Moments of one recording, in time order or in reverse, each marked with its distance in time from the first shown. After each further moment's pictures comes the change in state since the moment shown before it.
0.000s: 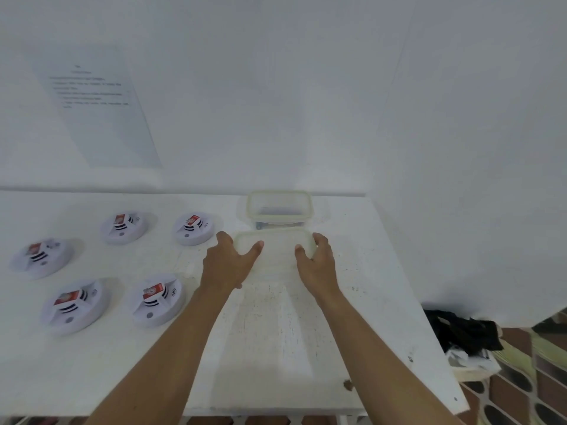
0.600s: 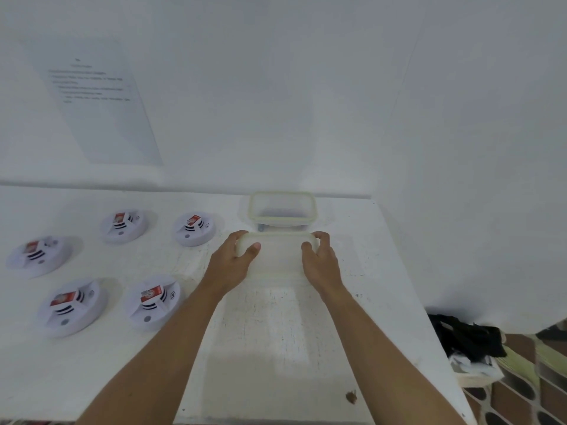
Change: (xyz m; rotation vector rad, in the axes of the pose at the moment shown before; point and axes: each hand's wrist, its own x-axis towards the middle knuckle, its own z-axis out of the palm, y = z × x) left_hand 0.013 -0.015 0.007 -0.389 -0.185 0.119; right_hand 0.021 -0.006 -0.001 -0.104 -0.047 0.056
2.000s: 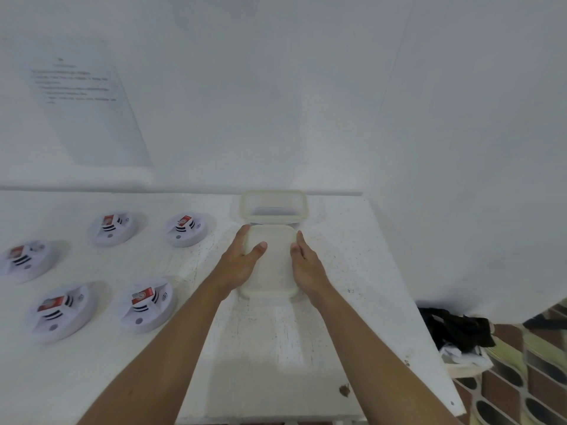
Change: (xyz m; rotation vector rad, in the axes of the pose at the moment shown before) left_hand -0.002 0.021 0.019 -0.077 -0.176 -0.092; right_hand -0.010 0.007 0.003 0.129 -0.177 -0.017
